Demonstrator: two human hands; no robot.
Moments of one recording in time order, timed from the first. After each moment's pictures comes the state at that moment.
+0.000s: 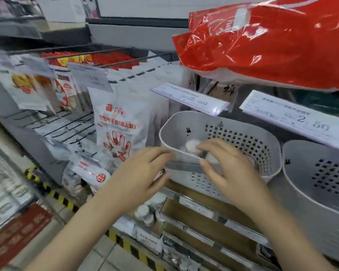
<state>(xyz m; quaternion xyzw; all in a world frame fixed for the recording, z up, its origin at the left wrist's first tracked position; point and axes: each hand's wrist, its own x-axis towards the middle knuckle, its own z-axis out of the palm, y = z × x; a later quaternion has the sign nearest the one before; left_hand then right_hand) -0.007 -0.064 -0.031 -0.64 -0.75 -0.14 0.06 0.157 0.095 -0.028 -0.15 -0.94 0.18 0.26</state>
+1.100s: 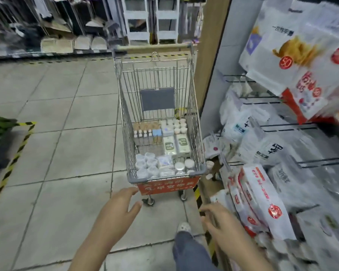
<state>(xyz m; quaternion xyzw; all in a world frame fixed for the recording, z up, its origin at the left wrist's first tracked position) -0.243 -0.550 -0.195 0.08 -0.96 -0.27 -0.07 -0.265 -0.272 -0.218 0.11 -0.92 0.32 -0.20</state>
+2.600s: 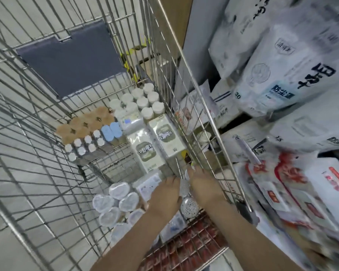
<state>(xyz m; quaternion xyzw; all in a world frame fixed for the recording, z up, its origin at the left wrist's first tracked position) -0.602 -0.501 -0.529 -0.24 -0.90 -0.15 -0.34 -0.599 -0.362 -0.510 -0.01 -0.94 0.03 -0.34</state>
